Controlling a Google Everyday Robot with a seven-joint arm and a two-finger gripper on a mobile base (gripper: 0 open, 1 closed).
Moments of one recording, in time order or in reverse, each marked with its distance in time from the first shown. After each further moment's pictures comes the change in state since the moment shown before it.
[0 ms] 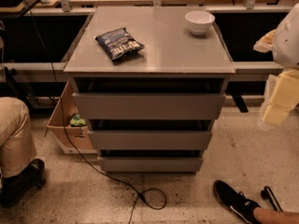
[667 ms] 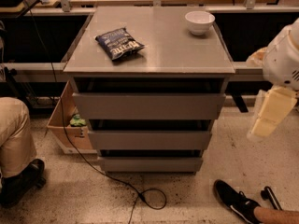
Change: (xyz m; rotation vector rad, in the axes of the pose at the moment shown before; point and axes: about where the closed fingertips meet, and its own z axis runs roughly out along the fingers) arm 0.003 0.008 0.032 -0.024 -0.033 0.012
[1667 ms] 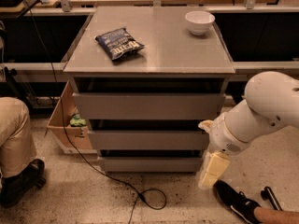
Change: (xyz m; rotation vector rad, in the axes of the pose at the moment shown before) arm -0.010 0.065 0.210 -0.222 -0.188 -0.011
